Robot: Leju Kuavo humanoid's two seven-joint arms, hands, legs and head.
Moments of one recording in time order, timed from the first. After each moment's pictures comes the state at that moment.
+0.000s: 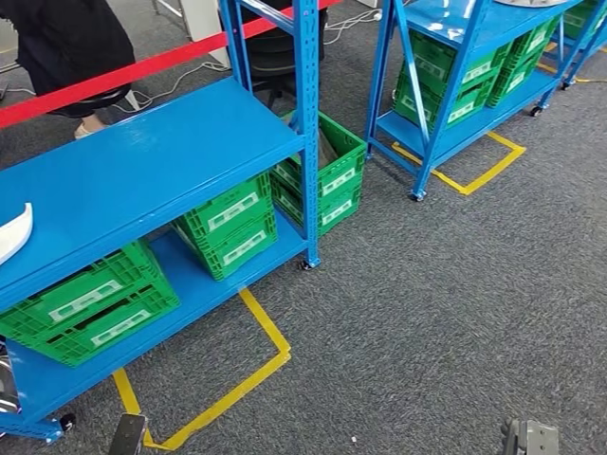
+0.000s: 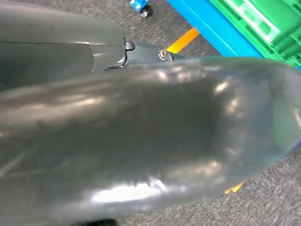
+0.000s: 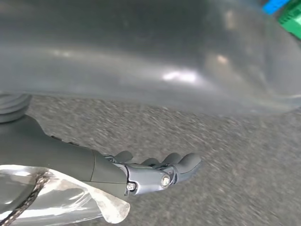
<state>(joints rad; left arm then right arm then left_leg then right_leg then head) 0.23 0.06 -0.12 -0.89 0.20 0.30 -0.30 0.45 -0.22 0.20 -1.41 -0.44 -0.51 -0.17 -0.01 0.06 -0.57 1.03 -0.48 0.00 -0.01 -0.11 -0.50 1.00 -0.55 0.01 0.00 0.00</state>
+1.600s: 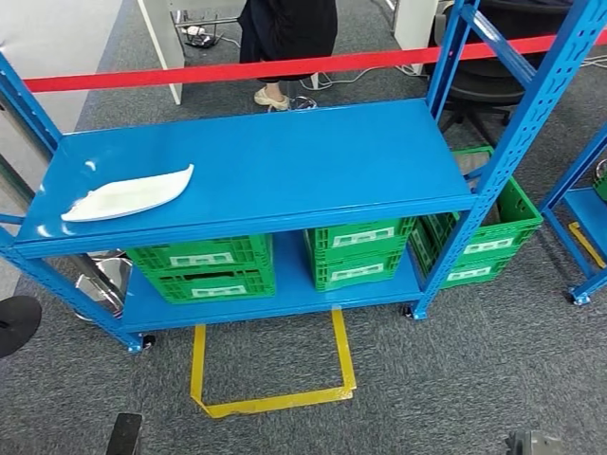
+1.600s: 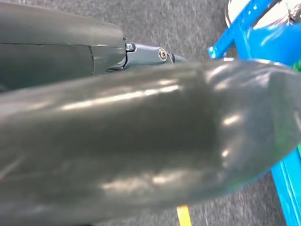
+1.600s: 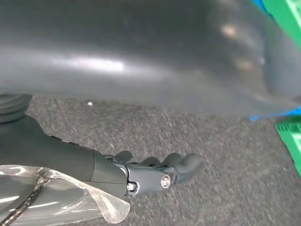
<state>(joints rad) 0.26 0.03 -0.06 -0.95 0.16 0.32 -0.28 0.48 -0.22 0.16 -1.40 -0.40 -0.51 -0.14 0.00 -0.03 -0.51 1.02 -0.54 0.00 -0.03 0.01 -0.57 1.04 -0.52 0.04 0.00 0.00</state>
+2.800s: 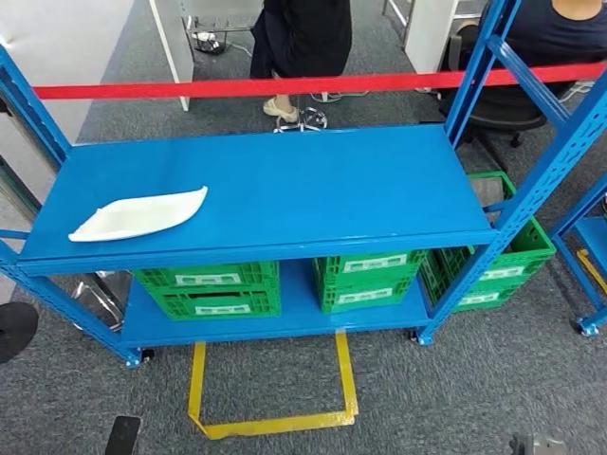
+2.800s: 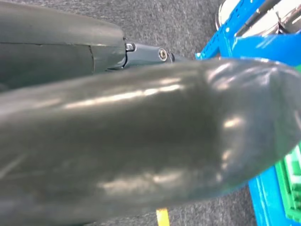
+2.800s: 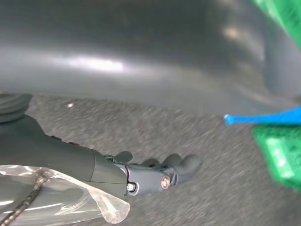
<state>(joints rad) 0.28 0.03 -0.06 -0.98 0.16 0.33 -0.28 0.48 -0.21 0.15 -1.42 -0.38 -0.50 -0.13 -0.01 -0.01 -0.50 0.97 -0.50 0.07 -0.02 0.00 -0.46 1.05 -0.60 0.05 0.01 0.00</state>
